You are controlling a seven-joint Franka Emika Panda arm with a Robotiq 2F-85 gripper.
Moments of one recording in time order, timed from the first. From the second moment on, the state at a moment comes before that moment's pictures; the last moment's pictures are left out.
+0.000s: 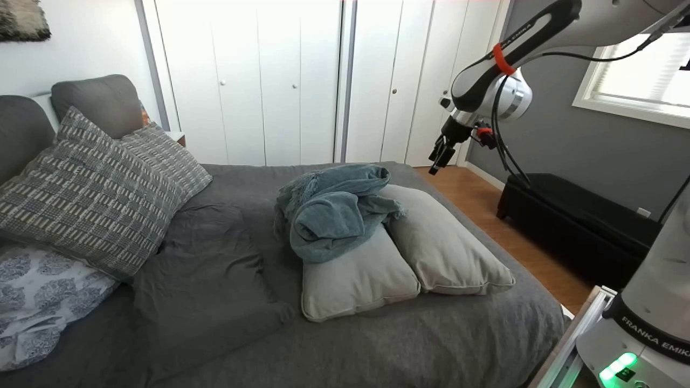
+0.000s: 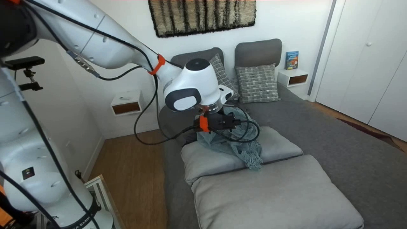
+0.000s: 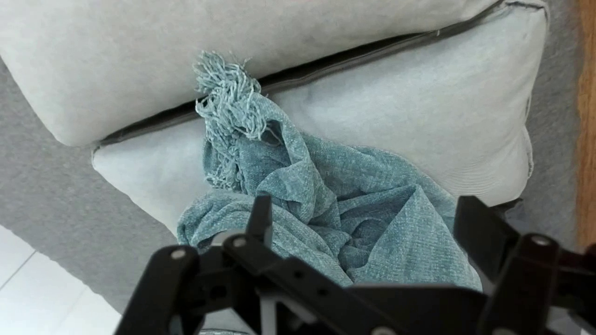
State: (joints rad) arm 0.08 0.01 -0.29 -2.39 0.35 2.72 -1.21
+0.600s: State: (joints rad) arm 0.08 0.06 -0.29 -2.36 0.41 2.72 -1.28
